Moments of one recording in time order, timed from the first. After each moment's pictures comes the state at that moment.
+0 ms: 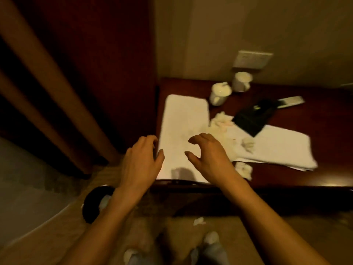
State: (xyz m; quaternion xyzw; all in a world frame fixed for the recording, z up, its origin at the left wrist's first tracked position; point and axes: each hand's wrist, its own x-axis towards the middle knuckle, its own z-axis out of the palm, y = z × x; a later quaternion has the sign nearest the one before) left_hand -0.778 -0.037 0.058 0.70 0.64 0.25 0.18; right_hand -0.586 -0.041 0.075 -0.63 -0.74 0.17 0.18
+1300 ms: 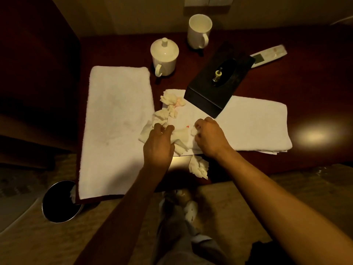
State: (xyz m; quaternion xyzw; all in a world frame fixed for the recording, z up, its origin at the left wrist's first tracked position) left_hand -0.519 0.057 -0.087 0.77 0.59 0.08 0.22; right_hand -0.354 0.053 -0.066 -0.75 -0.61 0.25 0.04
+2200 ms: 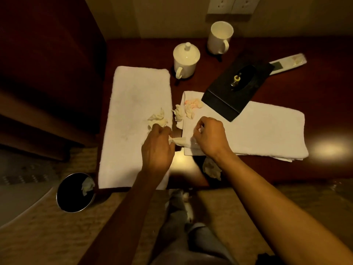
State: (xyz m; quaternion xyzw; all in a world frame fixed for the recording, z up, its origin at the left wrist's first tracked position) left_hand -0.562 0.047 -0.052 0.73 0.64 0.14 0.21; right_hand -0.402 0.063 -0.056 -0.77 -0.56 0.27 0.17
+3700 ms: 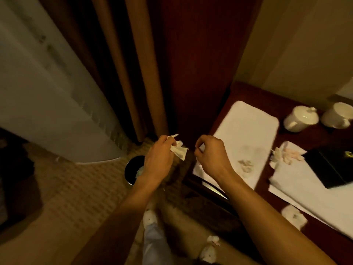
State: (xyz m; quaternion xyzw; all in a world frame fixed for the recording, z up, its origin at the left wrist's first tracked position) left_hand -0.826 -0.065 0.006 0.58 0.76 0.25 0.13; right_hand -0.673 0.003 0.025 -0.52 -0.78 0.31 0.17
